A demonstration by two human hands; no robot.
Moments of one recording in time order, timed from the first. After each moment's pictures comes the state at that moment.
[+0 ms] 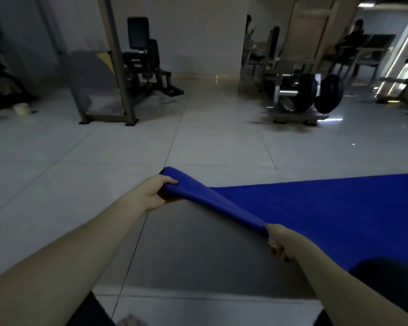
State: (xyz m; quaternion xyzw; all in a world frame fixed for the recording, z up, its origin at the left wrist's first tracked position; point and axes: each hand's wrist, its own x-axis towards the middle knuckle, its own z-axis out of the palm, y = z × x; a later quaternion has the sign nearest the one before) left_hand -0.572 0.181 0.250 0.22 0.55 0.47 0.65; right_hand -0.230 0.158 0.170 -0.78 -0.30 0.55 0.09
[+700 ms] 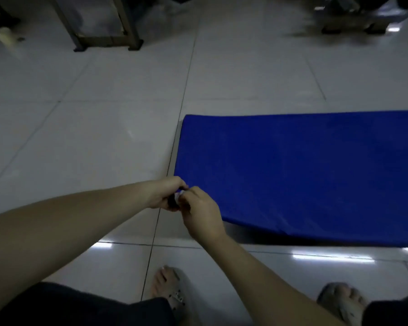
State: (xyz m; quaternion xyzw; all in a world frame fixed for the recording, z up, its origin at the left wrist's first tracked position) left_hand -0.655 0.200 0.079 0.29 0.73 0.10 0.61; right_hand -0.521 0.137 0.044 -0.51 -0.77 0.25 0.28
